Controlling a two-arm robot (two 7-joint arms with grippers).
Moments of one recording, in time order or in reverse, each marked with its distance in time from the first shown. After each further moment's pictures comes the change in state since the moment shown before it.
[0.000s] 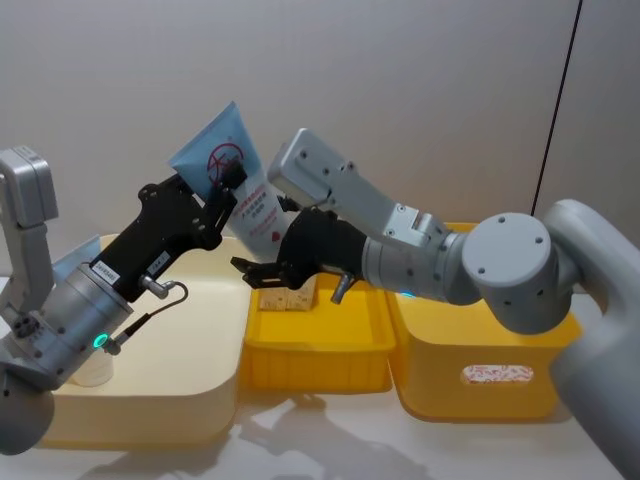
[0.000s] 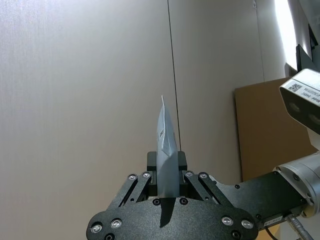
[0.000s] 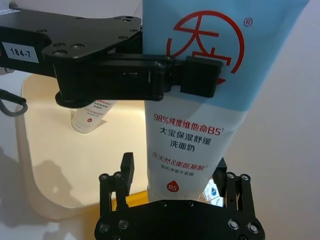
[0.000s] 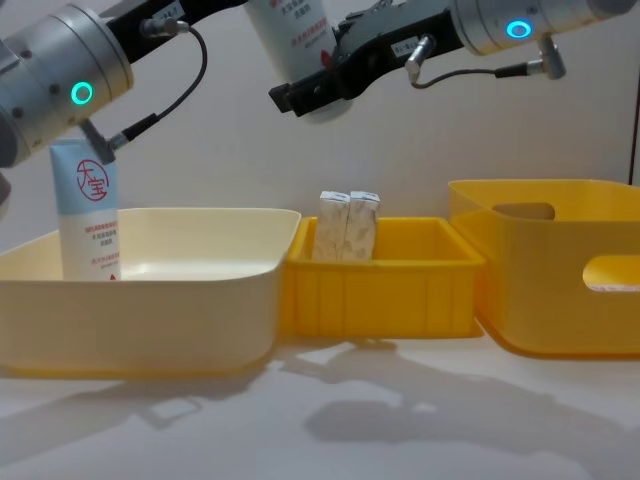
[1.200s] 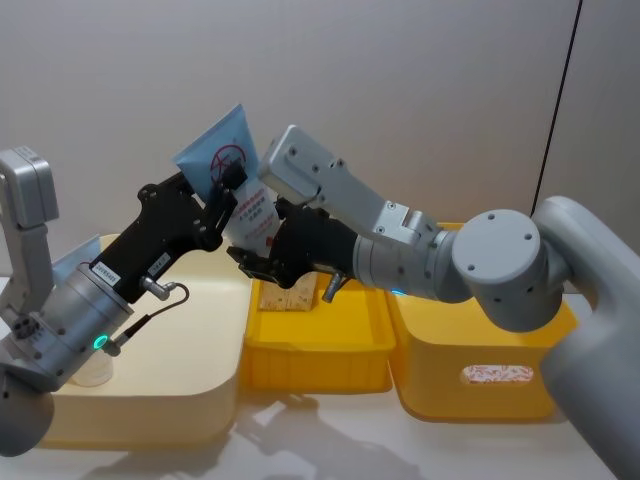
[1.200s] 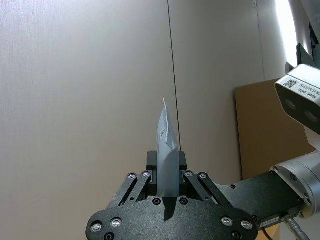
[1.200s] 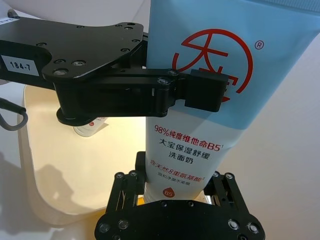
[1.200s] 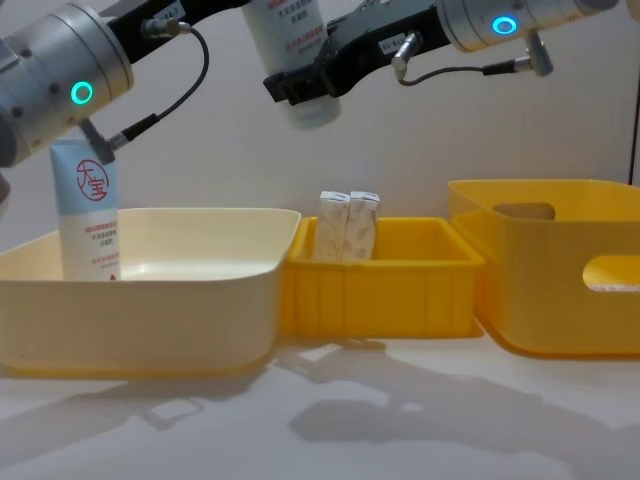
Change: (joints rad) left arm 0.005 0.005 0.004 -0.012 0.001 0.004 0.010; right arm 0.008 -0.018 -0.005 0.008 -0.004 0.011 0.000
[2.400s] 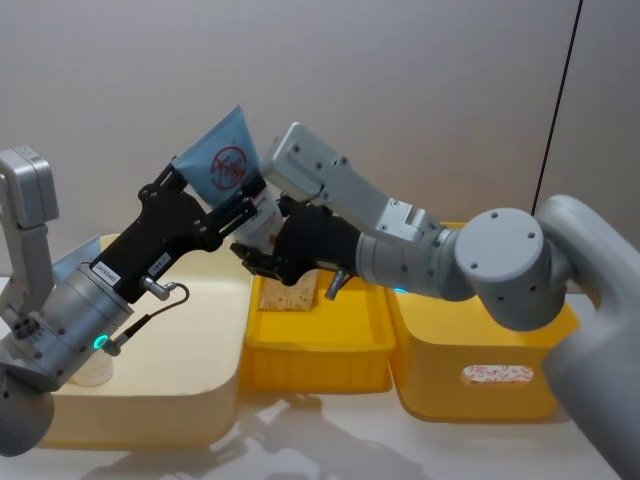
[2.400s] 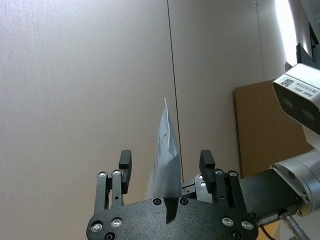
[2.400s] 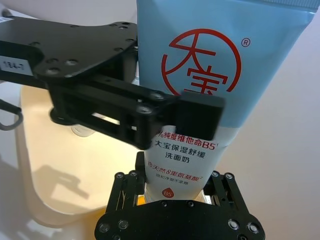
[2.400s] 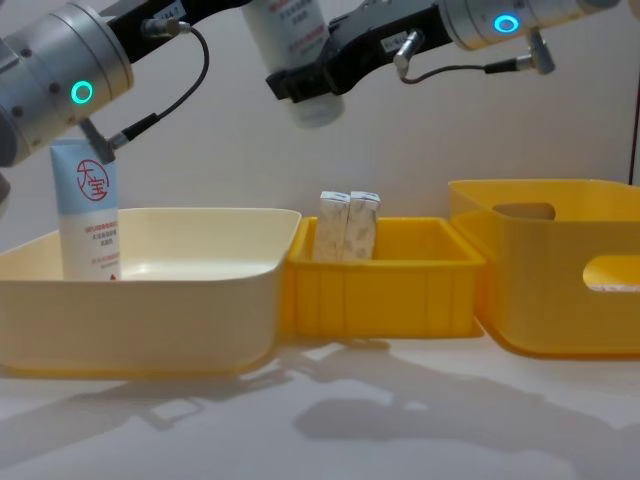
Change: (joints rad) left arm 0.000 0.000 0.000 0.000 0.000 0.000 0.000; right arm 0.000 0.002 0.005 -0.001 0.000 0.003 -0.004
